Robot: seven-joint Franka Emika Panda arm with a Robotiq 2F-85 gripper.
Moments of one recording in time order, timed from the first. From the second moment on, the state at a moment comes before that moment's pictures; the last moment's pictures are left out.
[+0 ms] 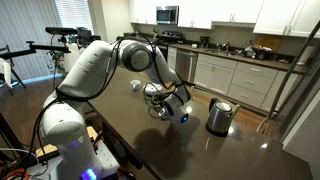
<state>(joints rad) -0.12 0.71 -0.07 -1.98 1.58 1.63 0.47</state>
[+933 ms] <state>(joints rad) -0.09 0.73 -0.08 -1.86 1.56 1.67 0.52</state>
